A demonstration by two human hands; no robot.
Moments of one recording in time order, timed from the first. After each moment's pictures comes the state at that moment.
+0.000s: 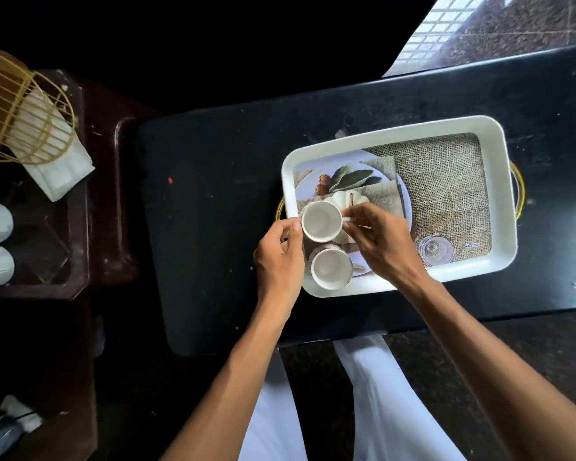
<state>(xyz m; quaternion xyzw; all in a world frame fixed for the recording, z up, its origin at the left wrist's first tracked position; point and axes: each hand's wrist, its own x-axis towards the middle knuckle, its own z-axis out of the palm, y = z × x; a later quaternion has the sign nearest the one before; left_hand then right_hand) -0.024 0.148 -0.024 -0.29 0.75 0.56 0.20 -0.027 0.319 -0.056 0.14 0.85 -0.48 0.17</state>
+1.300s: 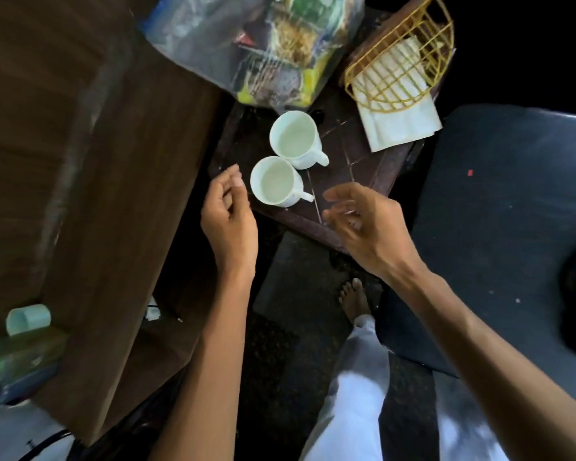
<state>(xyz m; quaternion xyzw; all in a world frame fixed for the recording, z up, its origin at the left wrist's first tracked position) -0.011 -0.293 0.023 -0.44 0.74 0.48 -0.15 -0.057 -0.115 -0.003 -0.11 0.81 -0.53 0.22</state>
